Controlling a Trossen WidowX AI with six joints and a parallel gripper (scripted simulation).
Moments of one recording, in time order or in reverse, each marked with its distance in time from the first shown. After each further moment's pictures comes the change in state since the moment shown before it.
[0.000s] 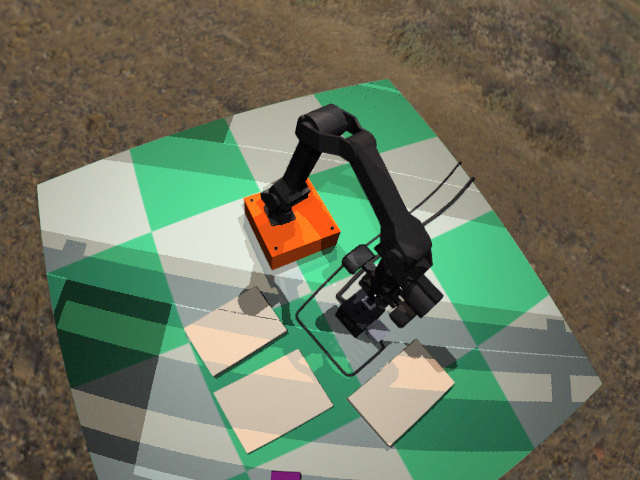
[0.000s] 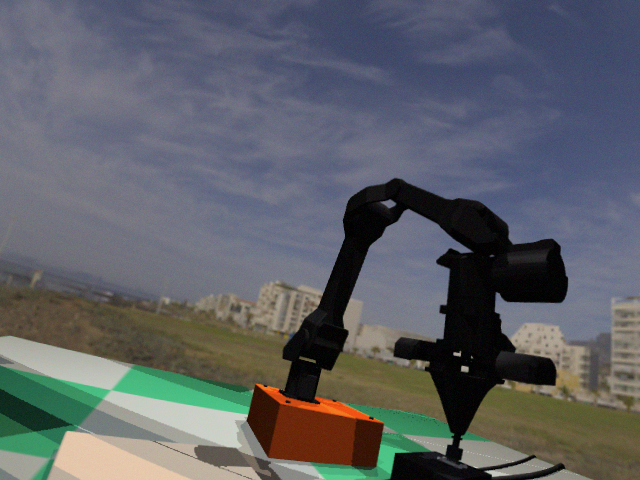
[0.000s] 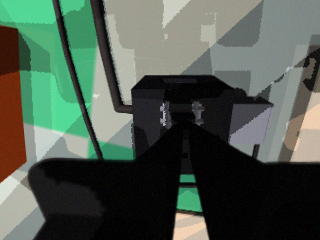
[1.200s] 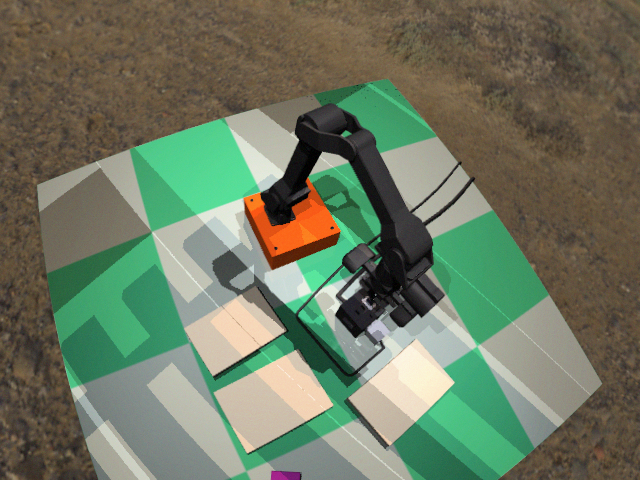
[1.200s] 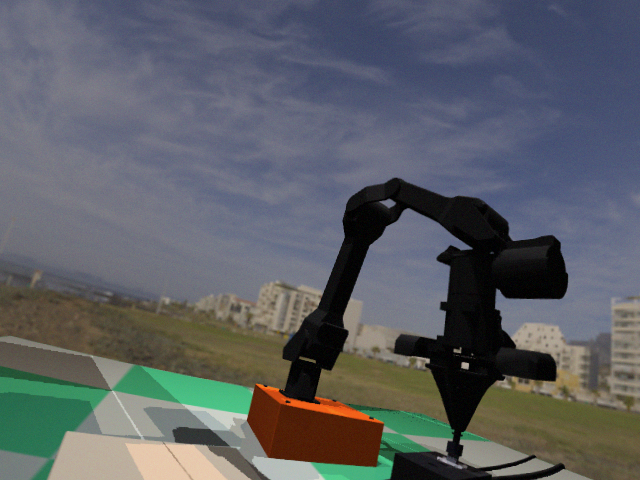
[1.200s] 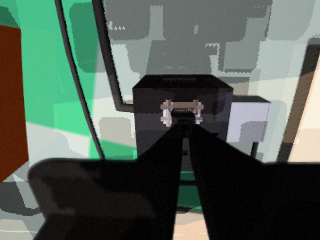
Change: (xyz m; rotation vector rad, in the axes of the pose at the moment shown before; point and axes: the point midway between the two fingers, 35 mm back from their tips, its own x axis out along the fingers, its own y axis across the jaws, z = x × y) arm -0.004 0.000 0.000 0.001 0.000 0.000
